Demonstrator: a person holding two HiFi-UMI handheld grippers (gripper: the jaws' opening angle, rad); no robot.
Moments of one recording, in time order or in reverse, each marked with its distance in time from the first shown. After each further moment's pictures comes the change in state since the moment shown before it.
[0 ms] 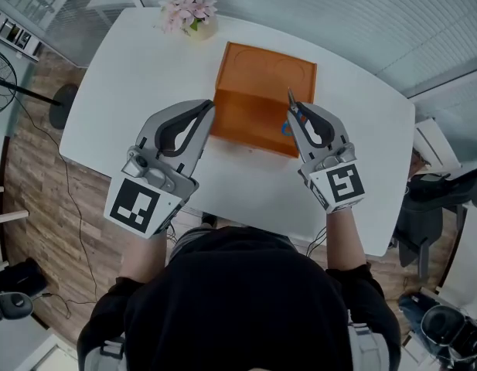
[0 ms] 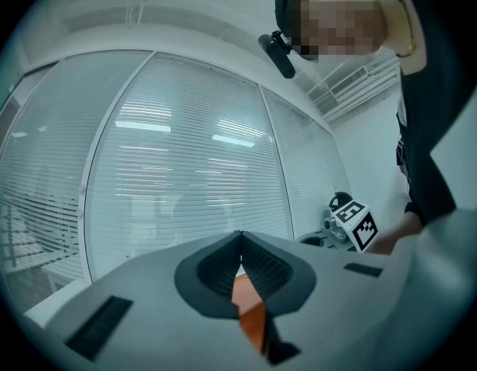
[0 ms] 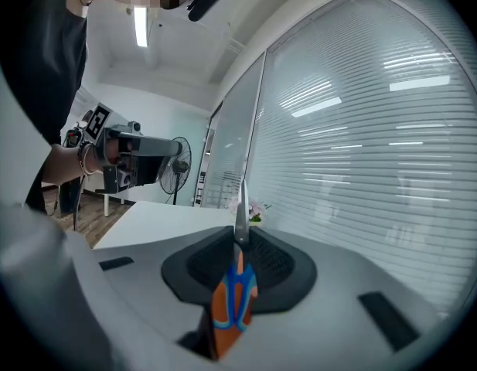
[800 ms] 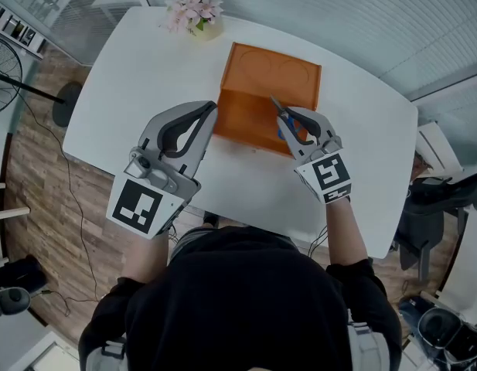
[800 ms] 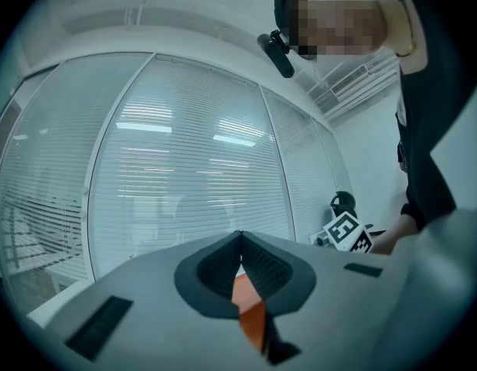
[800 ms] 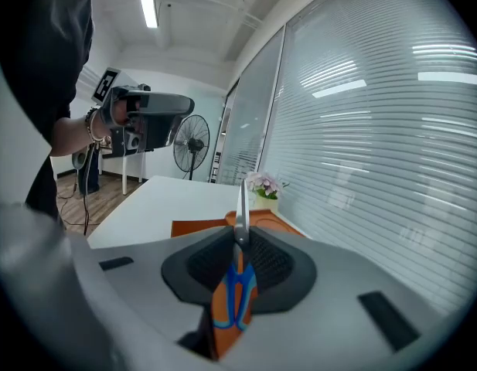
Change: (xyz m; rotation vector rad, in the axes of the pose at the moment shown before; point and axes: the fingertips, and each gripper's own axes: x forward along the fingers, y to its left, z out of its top) left arm -0.007 0.001 0.000 0.006 0.003 0.015; right arm 0.024 0.026 -0.051 -0.039 0.158 0.121
